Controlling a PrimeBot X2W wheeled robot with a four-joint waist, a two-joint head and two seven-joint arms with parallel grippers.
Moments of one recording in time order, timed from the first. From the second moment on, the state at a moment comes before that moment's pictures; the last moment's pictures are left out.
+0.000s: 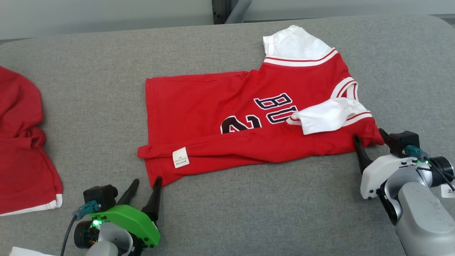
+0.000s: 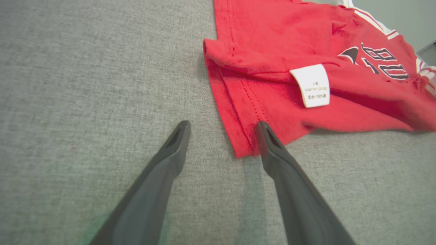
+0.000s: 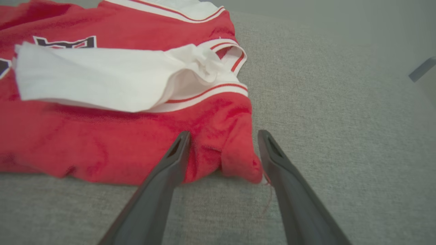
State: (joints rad) left arm -0.20 0.14 -0.24 0.50 -0.55 -0.13 -0.05; right arm -0.44 -0.23 0.07 0.73 0.11 0.13 -0.18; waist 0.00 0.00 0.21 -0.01
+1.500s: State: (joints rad) left arm 0.07 0.45 -0.51 0.04 -0.98 -0.06 0.17; right arm -0.09 -0.61 0.27 0.31 0.67 0.13 0.23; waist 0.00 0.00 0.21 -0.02
